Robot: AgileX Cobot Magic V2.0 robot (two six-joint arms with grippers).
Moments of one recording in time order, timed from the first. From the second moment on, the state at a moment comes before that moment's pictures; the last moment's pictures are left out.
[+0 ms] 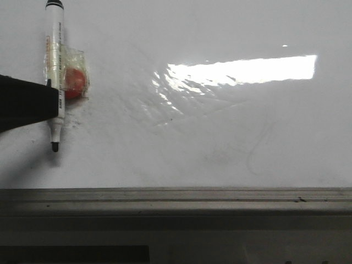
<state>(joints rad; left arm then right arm) -0.76 0.97 -0.21 -0.08 -0.43 -0.13 -0.04 0.10 -0.32 0.07 0.57 -0.06</state>
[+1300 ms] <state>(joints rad) -0.77 1.15 -0.37 0.42 -0.49 -0.16 0.57 0.49 -0.48 0.07 0.47 -0.15</state>
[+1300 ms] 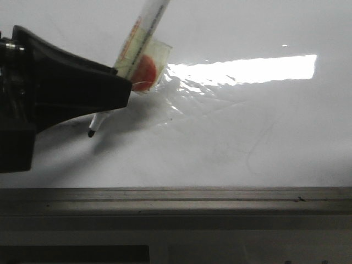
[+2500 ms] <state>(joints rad) -0.77 1.15 -0.40 0.75 -0.55 -0.17 0.85 1.04 -0.76 0.16 0.33 -0.16</state>
